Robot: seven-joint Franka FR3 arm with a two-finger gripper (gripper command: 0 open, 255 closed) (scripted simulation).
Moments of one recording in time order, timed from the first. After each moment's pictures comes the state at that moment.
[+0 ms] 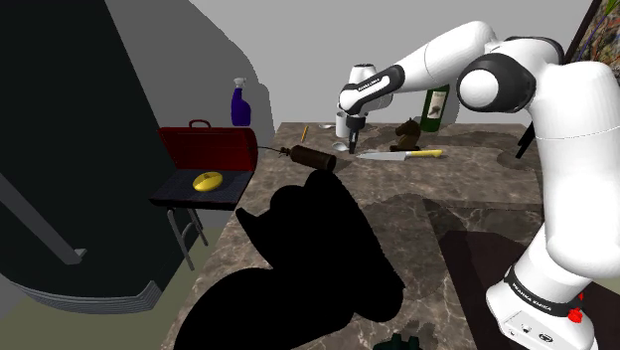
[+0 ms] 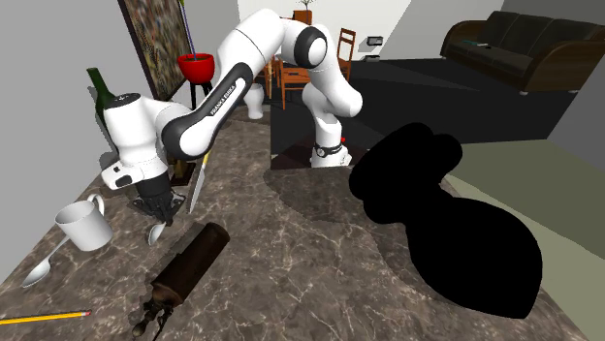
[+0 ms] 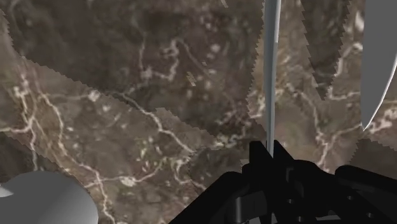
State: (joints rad) arm 0.03 0.51 -0.22 -1.63 0.17 2.19 -0.93
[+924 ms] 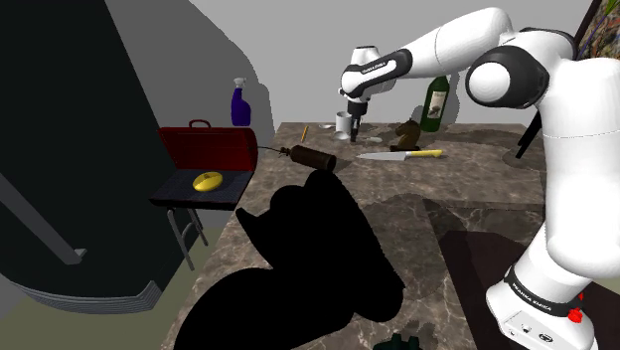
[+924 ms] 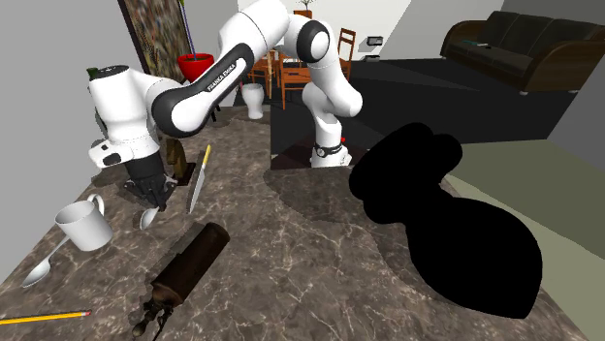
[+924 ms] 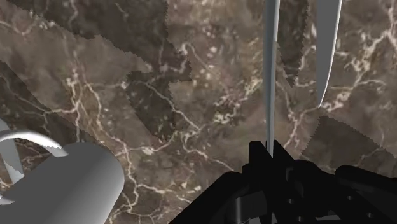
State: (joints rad) arm 0.03 0.46 -0.23 -1.57 0.15 2.07 -0.92
